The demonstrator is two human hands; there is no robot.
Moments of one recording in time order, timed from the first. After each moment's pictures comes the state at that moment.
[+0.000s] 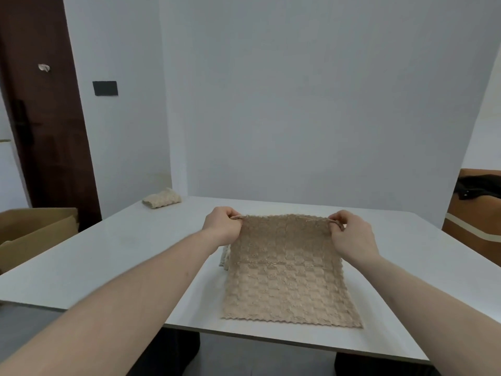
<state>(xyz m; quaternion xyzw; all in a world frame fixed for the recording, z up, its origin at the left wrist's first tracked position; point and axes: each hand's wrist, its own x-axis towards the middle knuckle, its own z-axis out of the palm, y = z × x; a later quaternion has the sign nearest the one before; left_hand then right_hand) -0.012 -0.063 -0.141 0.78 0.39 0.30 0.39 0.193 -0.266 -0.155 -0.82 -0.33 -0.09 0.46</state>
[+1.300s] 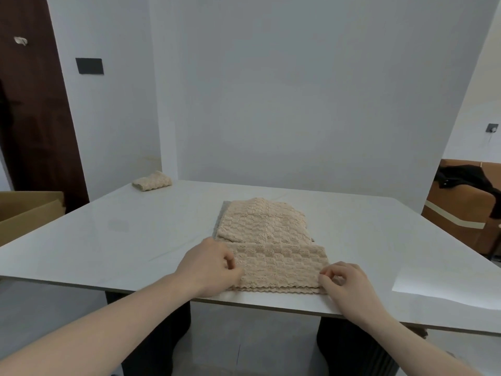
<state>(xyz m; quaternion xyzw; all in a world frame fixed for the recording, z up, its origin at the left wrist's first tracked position) -0.080 -0.136 -0.212 0.93 0.29 0.18 0.12 0.156 -0.356 -0.265 -0.82 -0.41 -0.02 0.40</state>
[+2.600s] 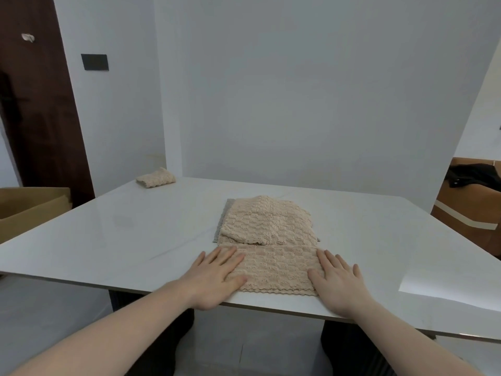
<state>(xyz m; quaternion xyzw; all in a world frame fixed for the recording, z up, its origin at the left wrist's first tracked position) -0.074 -0.114 -0.254 0.96 0.26 -0.01 0.11 0.157 -0.316 -0.262 -0.91 -0.40 0.03 0.12</state>
